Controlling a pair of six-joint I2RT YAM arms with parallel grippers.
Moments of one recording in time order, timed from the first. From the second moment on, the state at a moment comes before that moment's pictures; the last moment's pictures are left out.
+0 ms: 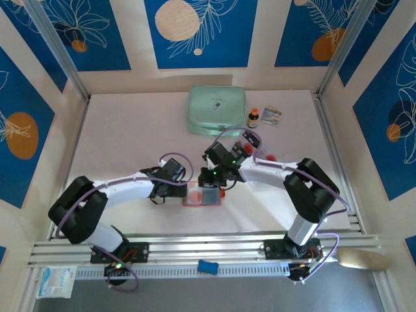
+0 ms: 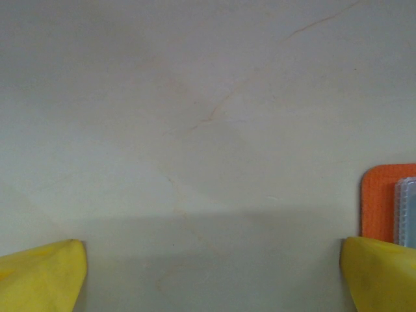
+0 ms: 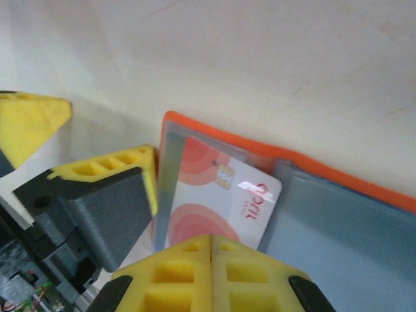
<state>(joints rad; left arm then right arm) -0.71 1.49 0.70 -0.45 -0.22 -0.63 0.79 1.69 0.99 -0.34 -0.33 0.74</state>
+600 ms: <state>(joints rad) -0.71 1.49 0.70 -0.45 -0.22 -0.63 0.83 1.82 1.04 -0.34 -0.33 0.74</state>
